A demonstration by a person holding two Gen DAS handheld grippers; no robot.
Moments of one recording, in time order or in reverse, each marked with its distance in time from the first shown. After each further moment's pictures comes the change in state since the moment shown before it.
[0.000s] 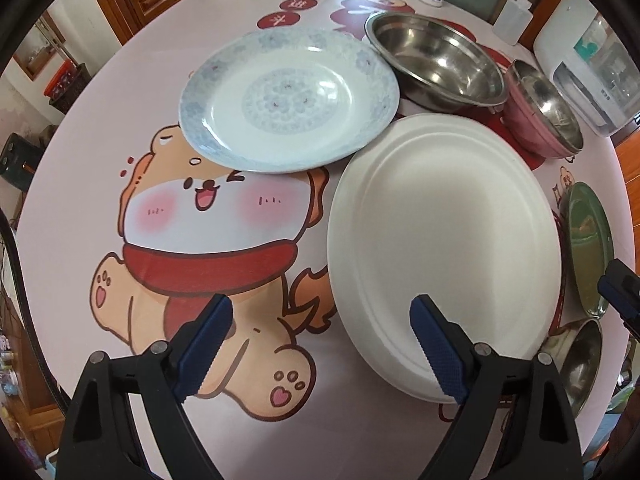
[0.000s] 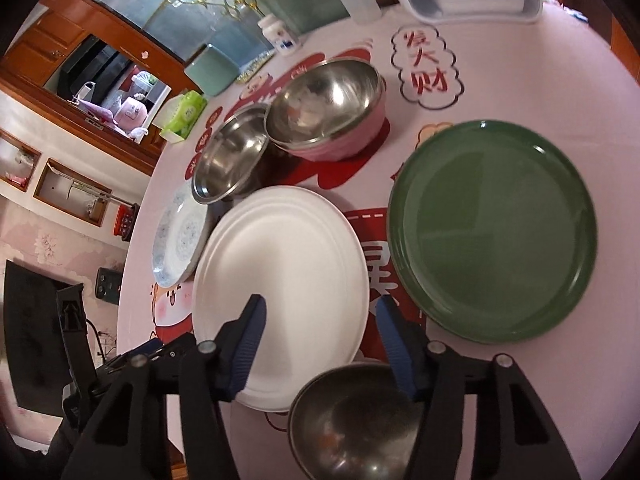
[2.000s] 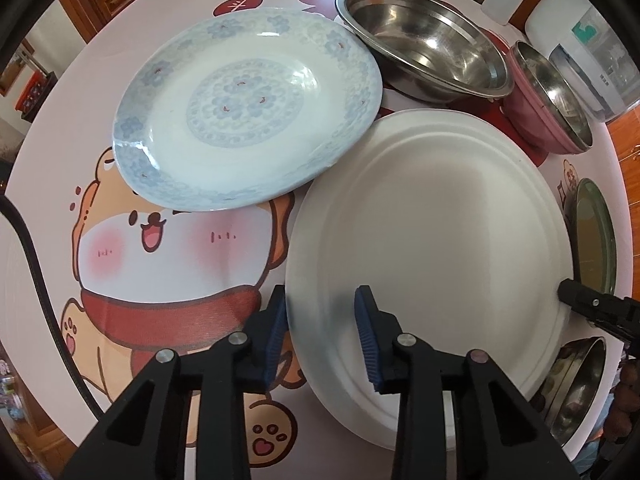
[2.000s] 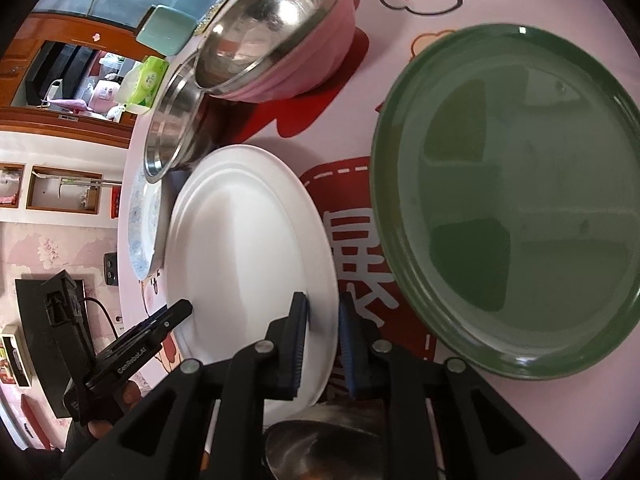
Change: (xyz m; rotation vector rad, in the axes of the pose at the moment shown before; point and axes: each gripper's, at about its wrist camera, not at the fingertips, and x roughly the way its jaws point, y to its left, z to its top) left arm 0.041 -0.017 0.041 0.063 0.053 -0.047; right arm 0.048 -0.033 0.017 0.092 0.218 0.043
